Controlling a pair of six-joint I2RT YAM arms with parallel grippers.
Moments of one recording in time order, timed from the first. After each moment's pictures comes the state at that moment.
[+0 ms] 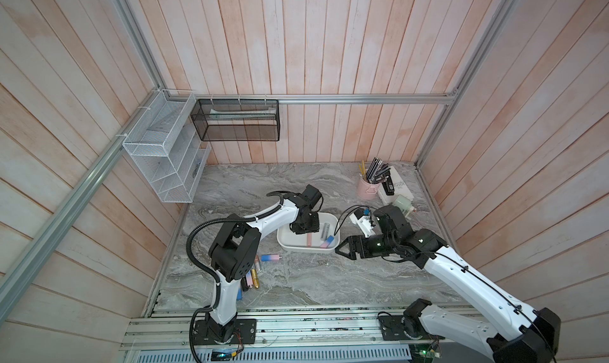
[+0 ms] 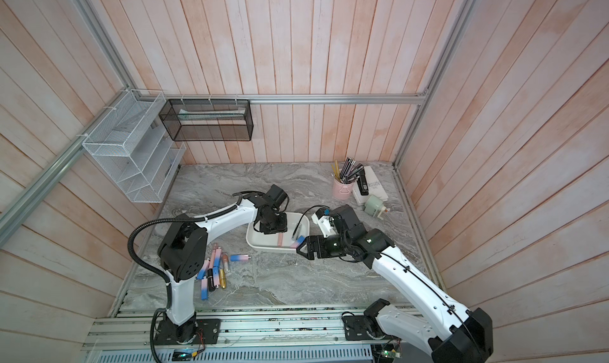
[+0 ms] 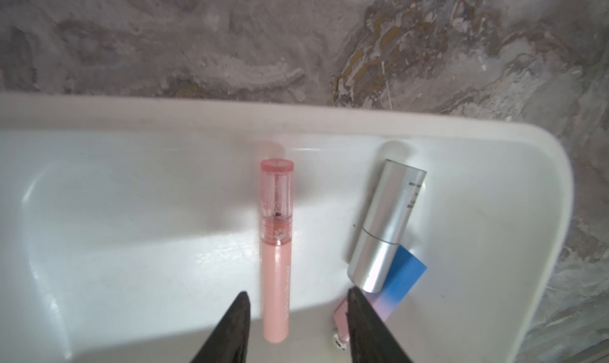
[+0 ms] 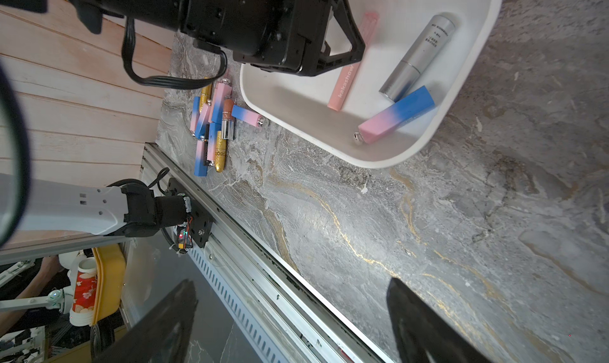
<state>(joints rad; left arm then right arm) -0.67 1.99 1.53 -0.78 0.12 -0.64 0.61 1.04 0.90 -0.75 -0.48 0.50</state>
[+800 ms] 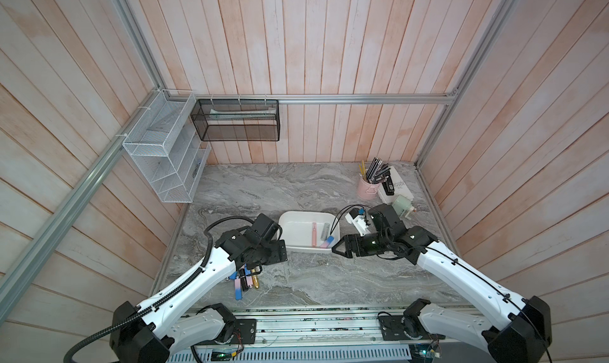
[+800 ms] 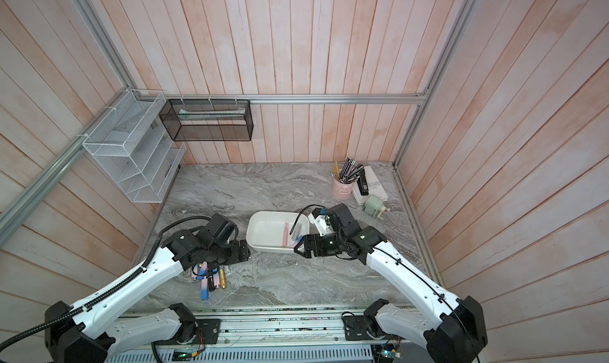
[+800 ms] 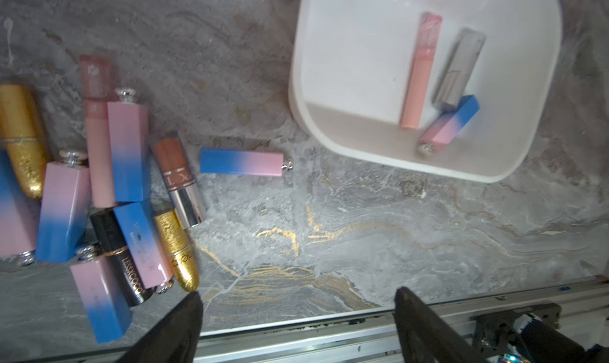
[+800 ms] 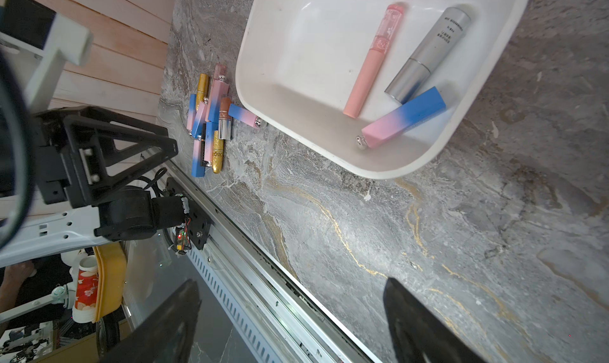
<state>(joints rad) -0.67 1.11 0.92 -1.01 -0.01 -0.80 0.62 1.12 0.90 -0.70 -0.50 0.48</state>
